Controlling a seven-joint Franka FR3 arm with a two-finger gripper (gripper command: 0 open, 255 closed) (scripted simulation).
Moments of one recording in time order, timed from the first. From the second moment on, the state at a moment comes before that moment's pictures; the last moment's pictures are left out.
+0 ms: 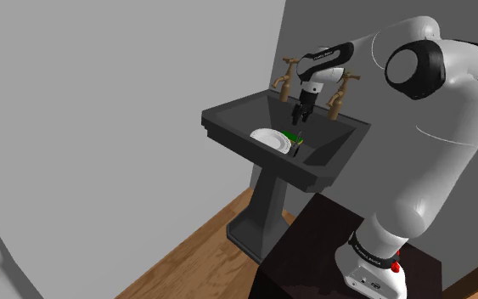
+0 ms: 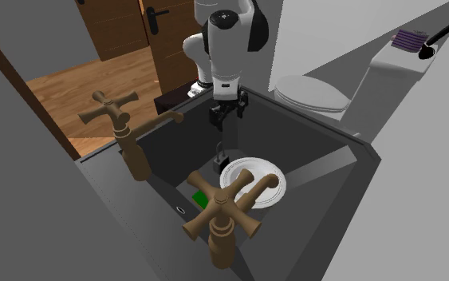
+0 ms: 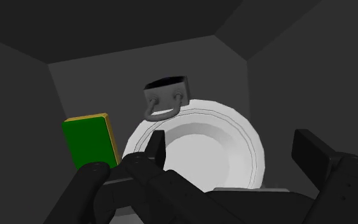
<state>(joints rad) -0.12 0.11 -0.54 -1.96 0.14 2.00 -0.60</state>
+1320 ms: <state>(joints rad) -0.20 0.37 -0.53 -1.86 0.29 2.06 -0.73</state>
